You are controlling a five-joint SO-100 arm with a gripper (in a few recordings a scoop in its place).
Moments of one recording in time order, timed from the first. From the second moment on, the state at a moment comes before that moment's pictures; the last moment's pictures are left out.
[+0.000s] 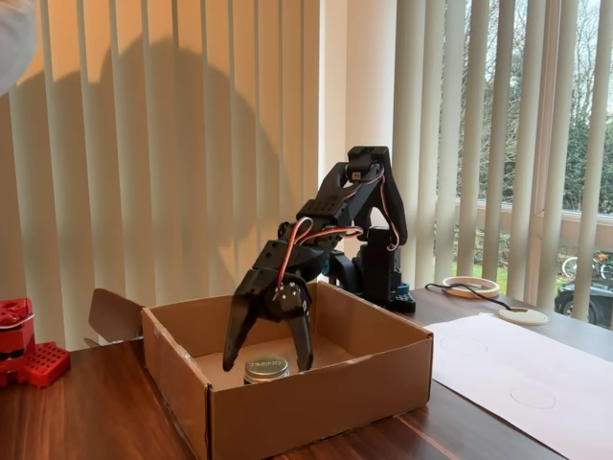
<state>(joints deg) 59.8 66.1 95.6 11.7 -101.4</state>
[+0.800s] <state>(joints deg) 59.7 65.8 97.8 12.9 -102.7</state>
